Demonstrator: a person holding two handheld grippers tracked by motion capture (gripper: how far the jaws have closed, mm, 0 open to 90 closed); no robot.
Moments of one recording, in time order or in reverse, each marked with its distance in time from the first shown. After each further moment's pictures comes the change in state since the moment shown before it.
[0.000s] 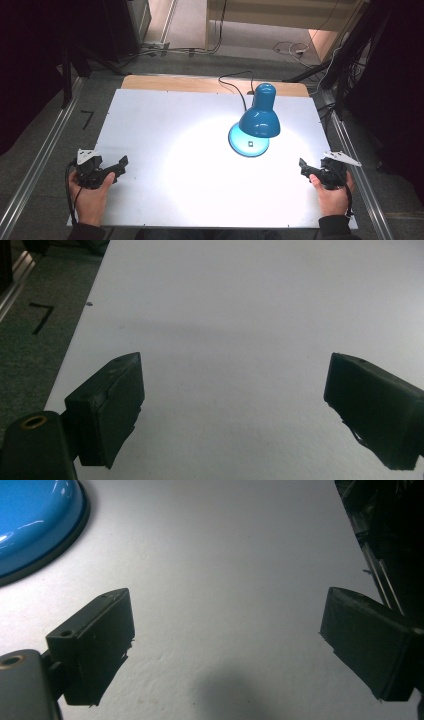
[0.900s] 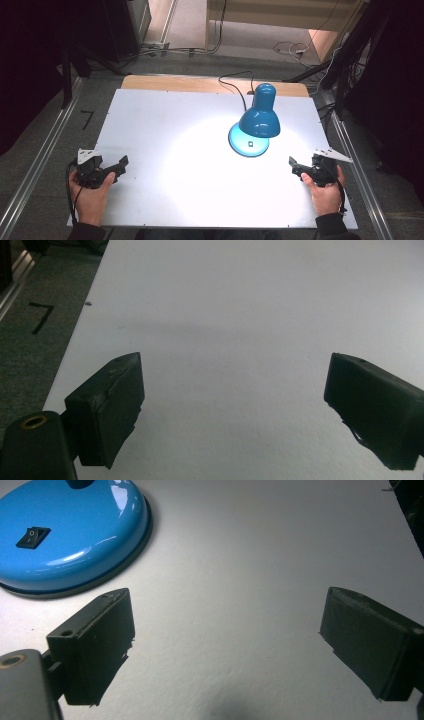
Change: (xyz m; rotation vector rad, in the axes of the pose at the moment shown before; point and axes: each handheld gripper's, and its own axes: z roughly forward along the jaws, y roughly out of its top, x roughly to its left) left arm 0.000 0.000 0.001 0.003 -0.001 -0.002; right arm 0.026 0.010 -0.002 -0.001 0.098 -0.029
